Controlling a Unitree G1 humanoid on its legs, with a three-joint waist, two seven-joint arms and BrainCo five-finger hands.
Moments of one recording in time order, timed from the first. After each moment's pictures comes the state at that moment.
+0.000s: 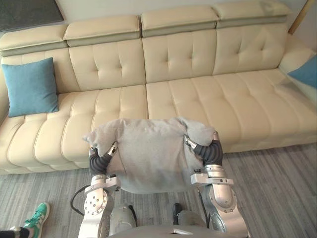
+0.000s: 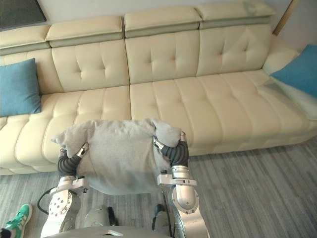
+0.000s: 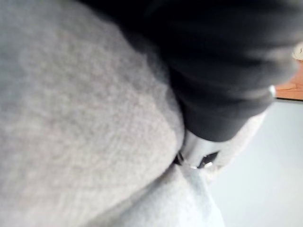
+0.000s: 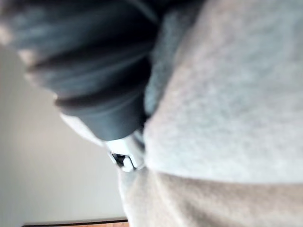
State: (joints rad) left arm 0.36 0.02 -0.11 -0.17 -0.19 -0.12 0.24; right arm 0.28 -0.10 0.25 -0.48 0.05 -0.10 -0.22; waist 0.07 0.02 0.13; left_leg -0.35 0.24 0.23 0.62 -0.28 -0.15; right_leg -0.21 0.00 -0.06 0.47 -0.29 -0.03
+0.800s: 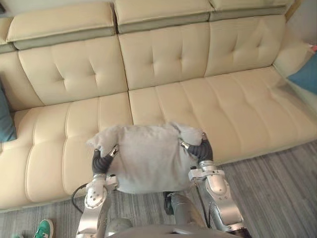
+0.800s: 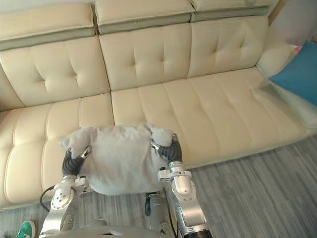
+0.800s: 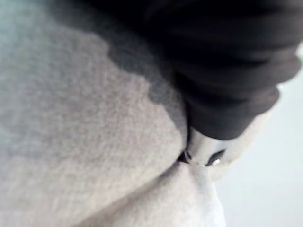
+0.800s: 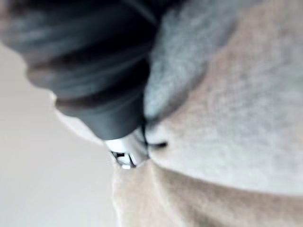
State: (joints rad) left arm 0.27 -0.01 -0.07 -0.04 -0.17 -0.10 0.20; right arm 0.21 -0.13 0.17 -0.21 0.09 -0.11 -0.11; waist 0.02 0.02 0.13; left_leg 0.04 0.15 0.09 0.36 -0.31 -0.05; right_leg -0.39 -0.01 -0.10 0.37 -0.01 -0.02
